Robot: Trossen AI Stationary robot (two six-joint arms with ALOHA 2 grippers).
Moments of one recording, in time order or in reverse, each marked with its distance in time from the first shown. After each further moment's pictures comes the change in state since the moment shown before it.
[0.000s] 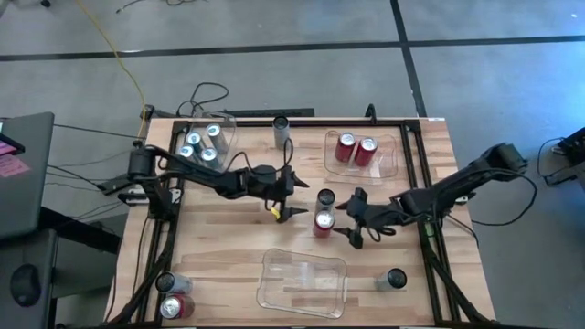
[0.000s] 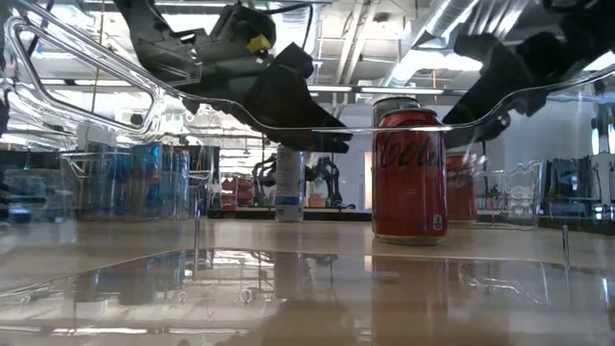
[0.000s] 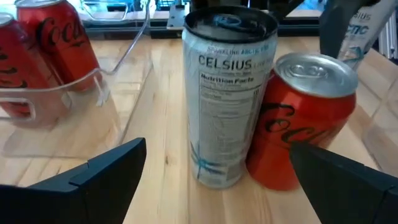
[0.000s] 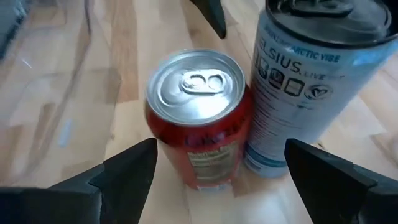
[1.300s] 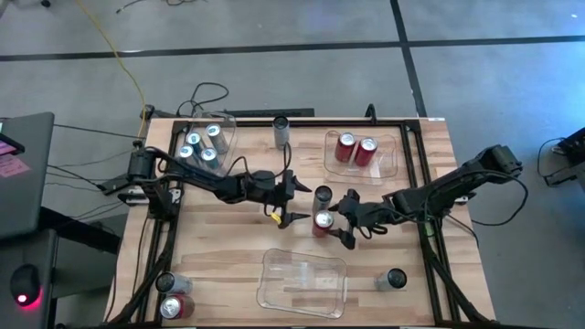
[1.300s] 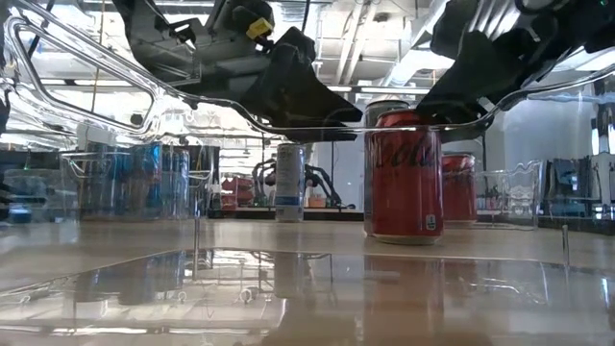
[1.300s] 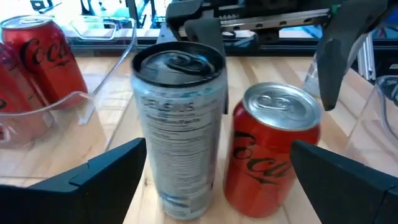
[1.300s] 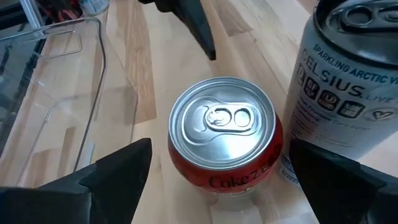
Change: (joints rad) left arm -0.054 0.002 0.002 0.061 -0.031 -0.049; right arm -0.045 0.092 0.076 0.041 -0.085 0.053
